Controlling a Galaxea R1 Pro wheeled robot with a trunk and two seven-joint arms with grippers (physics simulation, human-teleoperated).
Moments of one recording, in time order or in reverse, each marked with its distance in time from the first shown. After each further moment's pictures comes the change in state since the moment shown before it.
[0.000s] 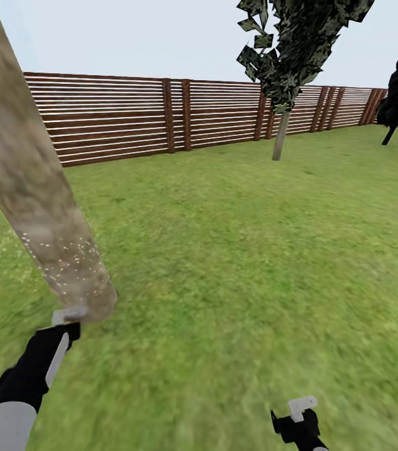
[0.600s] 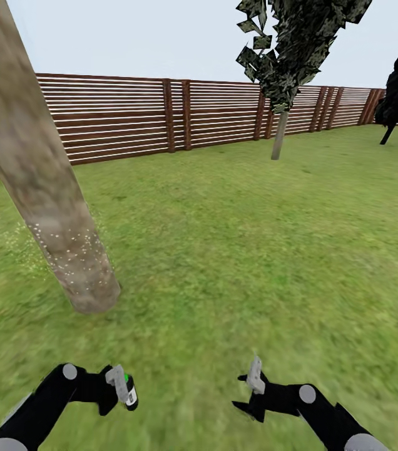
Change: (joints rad) left arm 0.119 0.037 -0.253 0.131 -0.680 -0.531 -1.217; right arm -0.009 -0.073 0.180 -0.485 0.245 0.063 0.834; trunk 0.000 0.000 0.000
